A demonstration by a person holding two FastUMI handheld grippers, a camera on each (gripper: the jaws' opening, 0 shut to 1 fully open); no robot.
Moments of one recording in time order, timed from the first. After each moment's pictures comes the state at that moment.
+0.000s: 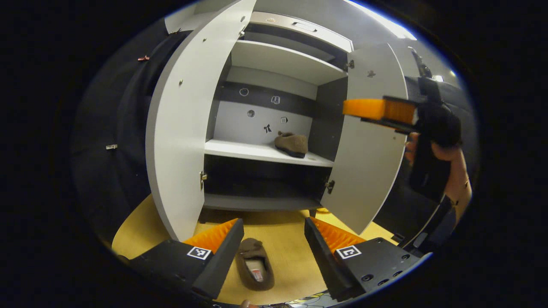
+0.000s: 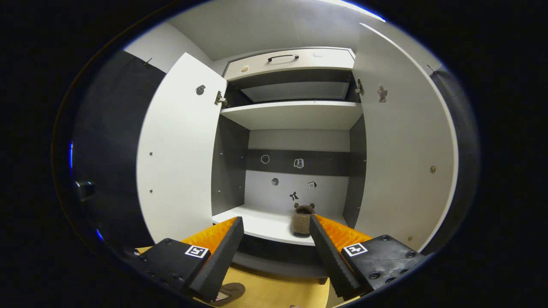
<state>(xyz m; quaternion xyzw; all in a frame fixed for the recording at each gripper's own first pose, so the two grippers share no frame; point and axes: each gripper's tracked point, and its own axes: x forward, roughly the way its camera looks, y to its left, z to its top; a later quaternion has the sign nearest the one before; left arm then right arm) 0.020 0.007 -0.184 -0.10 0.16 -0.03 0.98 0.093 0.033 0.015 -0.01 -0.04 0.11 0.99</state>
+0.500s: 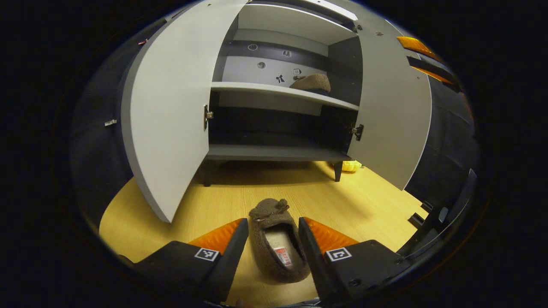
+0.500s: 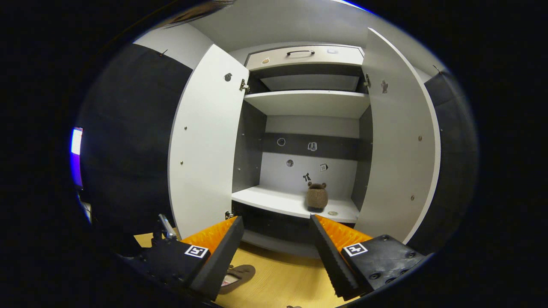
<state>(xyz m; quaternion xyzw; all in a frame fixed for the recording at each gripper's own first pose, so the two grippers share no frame) 0.039 0.015 -0.344 -0.09 0.24 -0.02 0.96 0.039 0.049 -0.046 -0.03 0.01 0.14 0.99</state>
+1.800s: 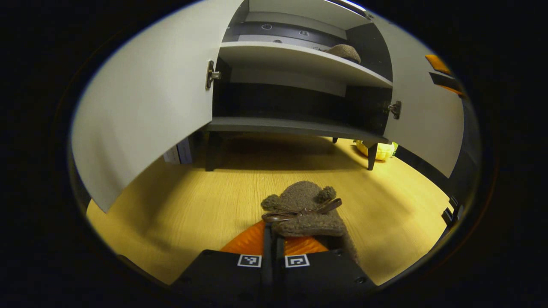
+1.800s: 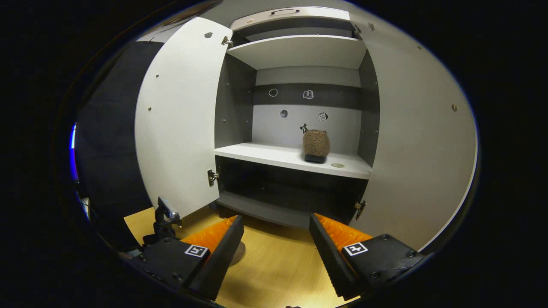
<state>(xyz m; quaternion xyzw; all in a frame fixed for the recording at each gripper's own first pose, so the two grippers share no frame) 0.092 0.040 -0.415 -0.08 0.27 0.03 0.96 0.103 0.021 -0.162 -0.03 0.12 0.14 0.98</state>
